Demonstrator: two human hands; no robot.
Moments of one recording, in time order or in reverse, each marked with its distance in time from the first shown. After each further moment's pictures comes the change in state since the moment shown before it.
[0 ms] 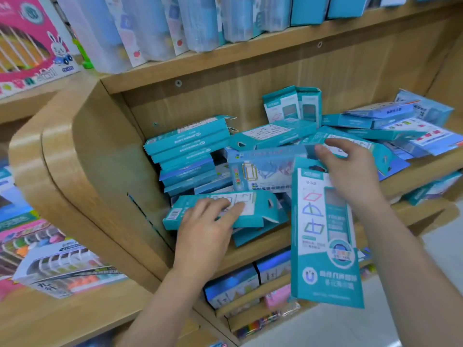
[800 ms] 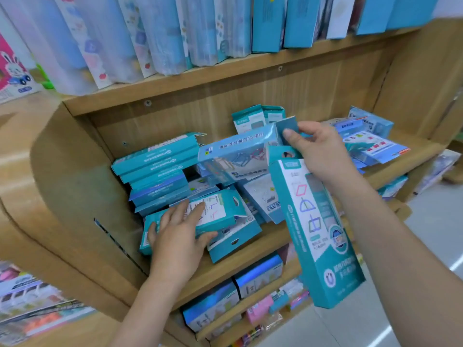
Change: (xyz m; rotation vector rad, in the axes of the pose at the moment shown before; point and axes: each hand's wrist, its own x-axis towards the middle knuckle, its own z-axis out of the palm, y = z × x) left_hand 0.022 0.001 0.001 -0.099 -0.315 -0.398; right_hand 0.010 -0.053 -0.023 0.290 -0.180 -0.152
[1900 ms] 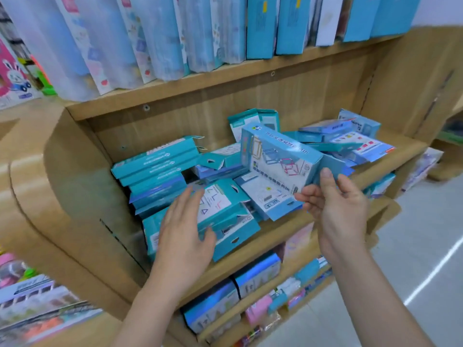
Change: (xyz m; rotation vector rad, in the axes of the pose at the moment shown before) left_hand -0.022 0.022 -0.038 -0.316 0.051 0.142; right_hand -0.091 0.016 0.014 0.503 0.527 0.188
